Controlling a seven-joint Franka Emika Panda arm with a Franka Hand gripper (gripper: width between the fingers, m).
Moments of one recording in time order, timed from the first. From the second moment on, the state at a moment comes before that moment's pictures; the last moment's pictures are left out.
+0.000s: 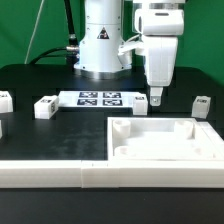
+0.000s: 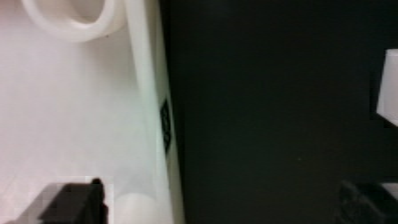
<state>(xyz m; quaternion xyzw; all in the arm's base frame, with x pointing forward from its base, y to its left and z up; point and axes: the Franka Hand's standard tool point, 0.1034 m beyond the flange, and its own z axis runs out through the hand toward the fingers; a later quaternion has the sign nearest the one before) 0.476 0.077 0.056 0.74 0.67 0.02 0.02</state>
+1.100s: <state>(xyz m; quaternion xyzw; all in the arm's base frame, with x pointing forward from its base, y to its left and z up) 0.441 0.126 0.046 0.99 0.12 0.02 -0.03</state>
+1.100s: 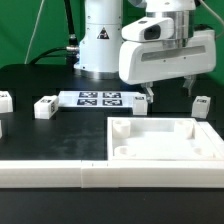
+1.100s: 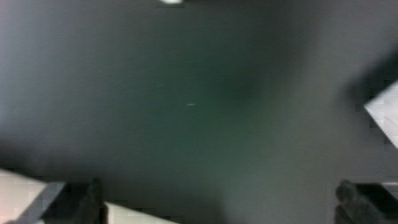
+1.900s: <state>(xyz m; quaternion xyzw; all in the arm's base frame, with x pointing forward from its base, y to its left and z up) 0.417 0.163 0.042 0.96 -0.26 0.01 -0.06</state>
